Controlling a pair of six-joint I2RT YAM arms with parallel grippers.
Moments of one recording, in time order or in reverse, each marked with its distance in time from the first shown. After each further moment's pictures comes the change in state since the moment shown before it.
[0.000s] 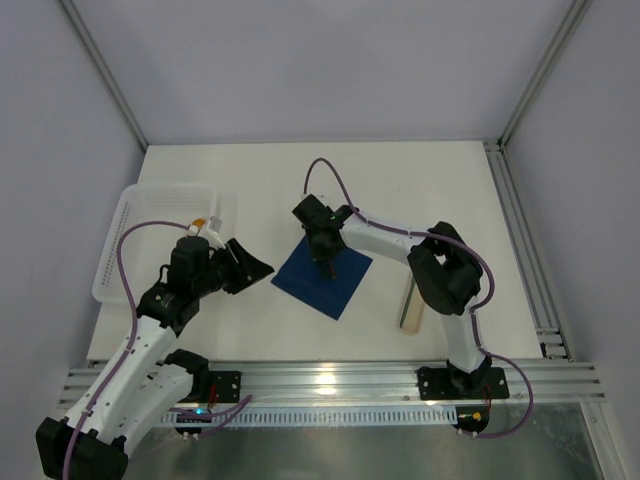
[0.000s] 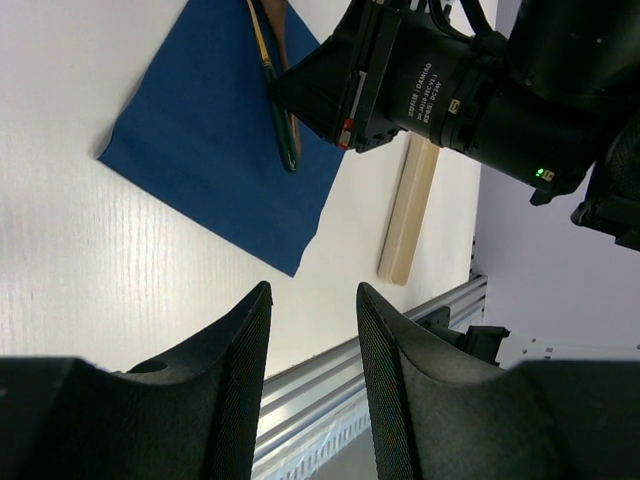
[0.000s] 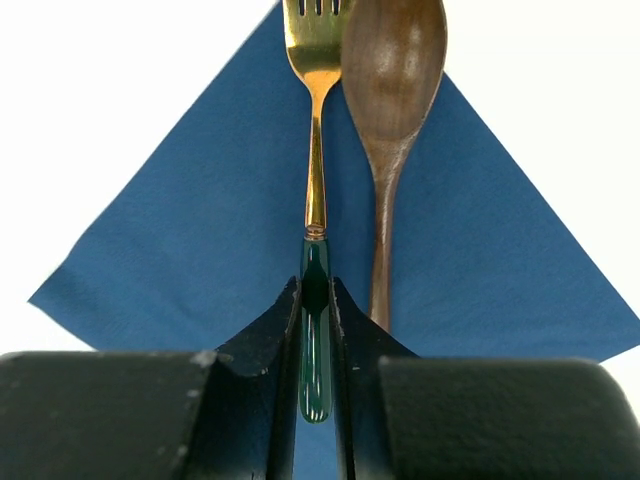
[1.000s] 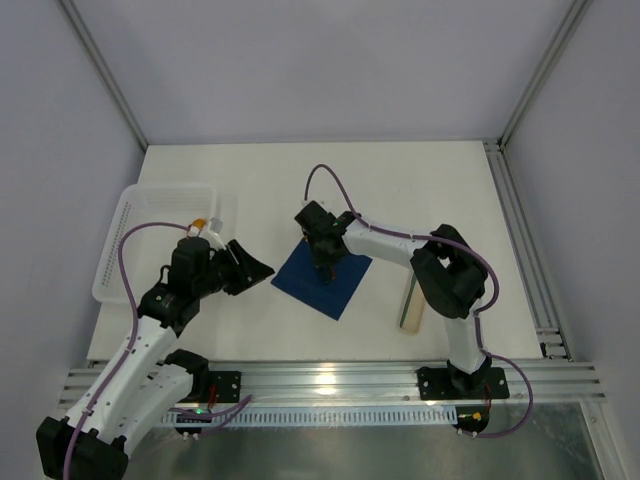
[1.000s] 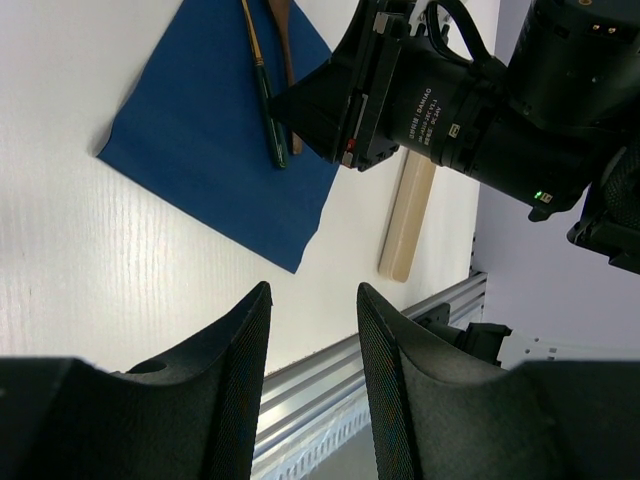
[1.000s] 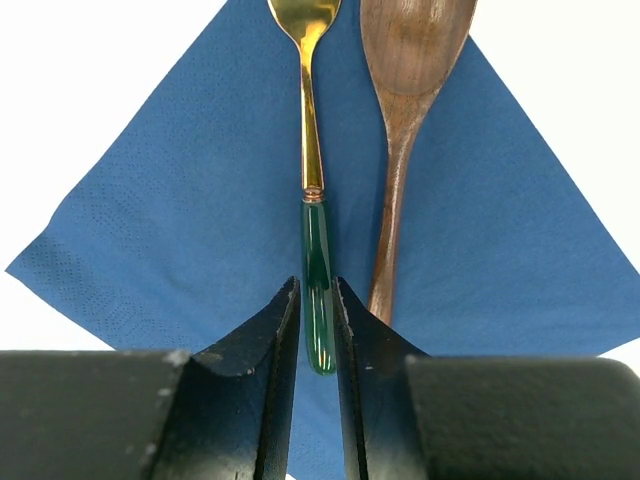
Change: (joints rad) left arm 0.000 0.000 -0.010 0.001 0.008 -0.004; right arm 0.016 -0.047 -0.080 0.039 -0.019 -0.011
